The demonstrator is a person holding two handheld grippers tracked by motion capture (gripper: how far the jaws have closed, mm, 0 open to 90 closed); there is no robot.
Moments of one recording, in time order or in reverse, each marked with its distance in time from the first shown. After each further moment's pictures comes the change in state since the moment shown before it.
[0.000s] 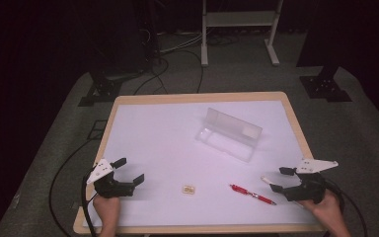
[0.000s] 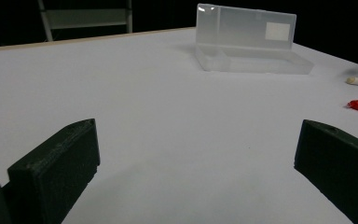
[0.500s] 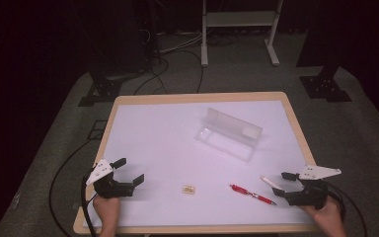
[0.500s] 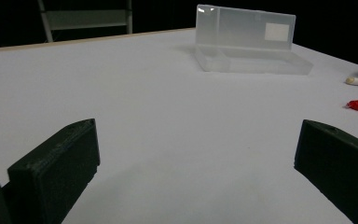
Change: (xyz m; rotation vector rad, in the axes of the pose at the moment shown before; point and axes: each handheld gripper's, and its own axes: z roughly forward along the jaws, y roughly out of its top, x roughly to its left) left arm -0.001 0.000 -0.001 -0.001 0.001 0.002; right arm 0.001 -0.022 0.000 -0.021 -0.022 0.027
